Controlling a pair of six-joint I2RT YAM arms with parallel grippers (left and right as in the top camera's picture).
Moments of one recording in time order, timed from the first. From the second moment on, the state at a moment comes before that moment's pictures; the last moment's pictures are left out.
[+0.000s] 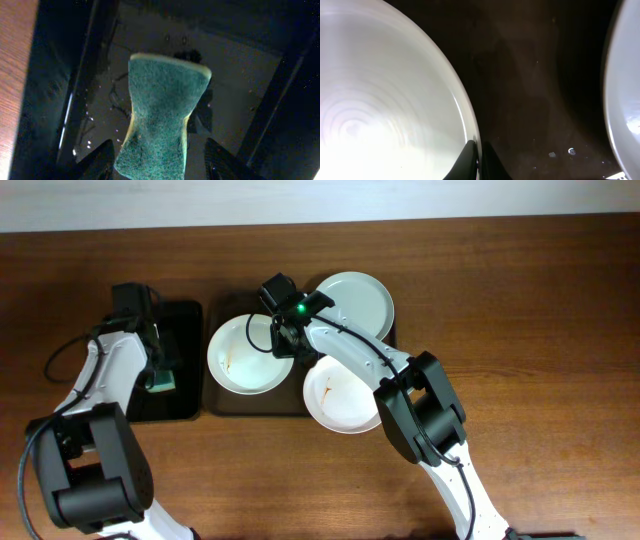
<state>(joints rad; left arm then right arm) 0.18 1.85 1.26 -0.69 -0.19 -0.13 0.66 2.42 2.01 -0.85 0.00 0.55</state>
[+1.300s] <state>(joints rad) 0.03 2.08 1.60 -0.95 0.25 -0.02 0.57 2.43 2.00 -0.87 -0.38 0.46</state>
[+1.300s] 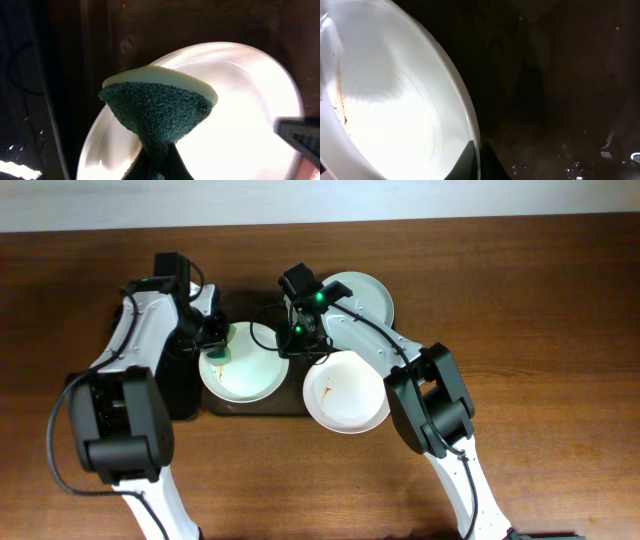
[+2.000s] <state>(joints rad) -0.17 2.14 1.53 -0.70 0.05 -0.12 0.47 2.43 2.00 -0.86 -0.34 0.47</state>
